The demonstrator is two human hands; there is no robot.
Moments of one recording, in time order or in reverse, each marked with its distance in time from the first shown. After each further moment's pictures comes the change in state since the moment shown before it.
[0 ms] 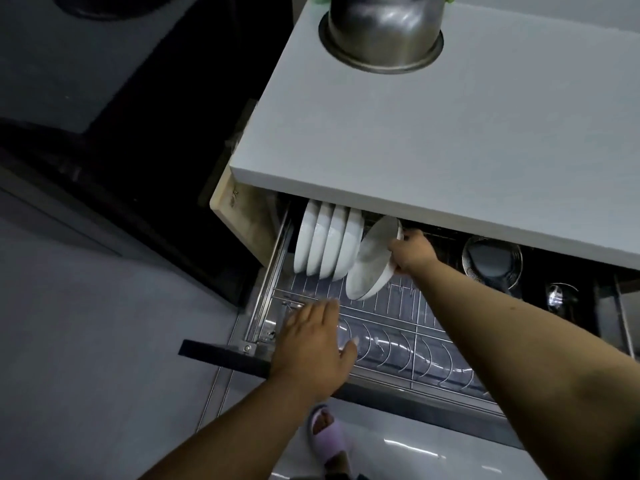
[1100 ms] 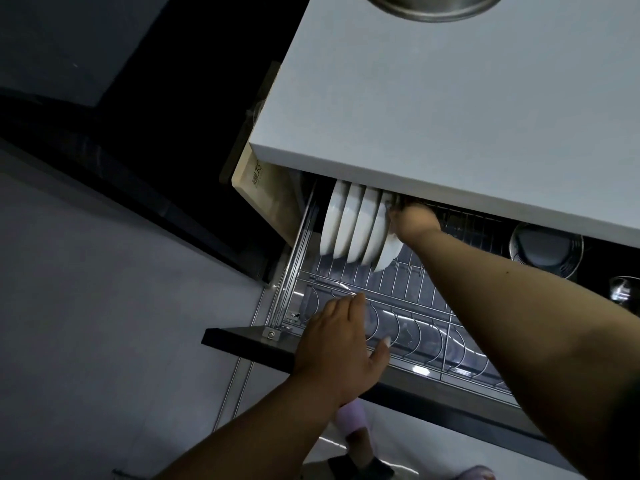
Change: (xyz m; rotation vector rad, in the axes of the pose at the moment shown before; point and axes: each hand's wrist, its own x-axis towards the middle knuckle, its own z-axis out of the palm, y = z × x) left_hand 0.003 0.000 0.003 -0.115 0.006 -0.003; right_hand 0.035 -0.036 0.050 -0.714 -0.040 -0.258
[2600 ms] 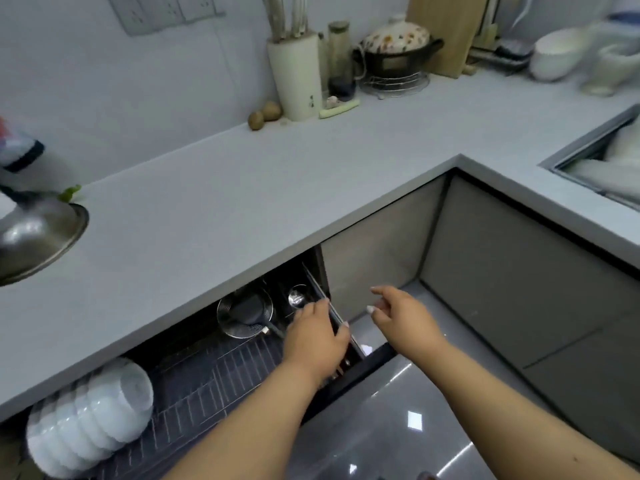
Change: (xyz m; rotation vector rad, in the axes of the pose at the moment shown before) left_hand 0.006 0.460 0.128 0.139 -0.156 0.523; right_hand -0.380 0.456 -0.131 0.646 0.583 0.348
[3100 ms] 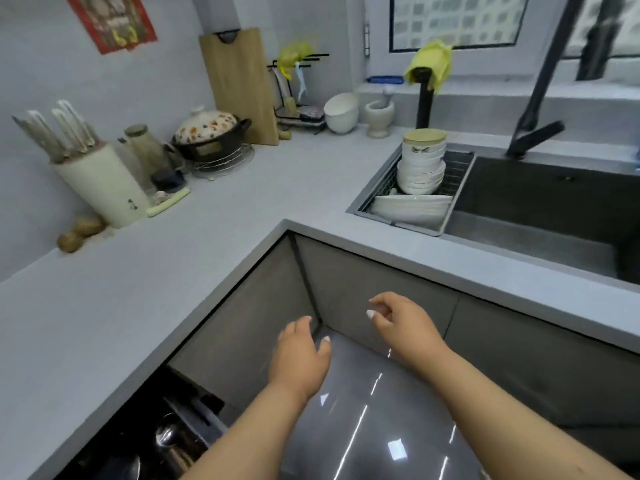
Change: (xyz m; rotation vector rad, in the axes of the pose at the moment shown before) left_hand 0.081 0.239 0.078 0.025 -0.124 0.283; right_hand -0.009 0.162 -0.208 0.134 0.386 0.260
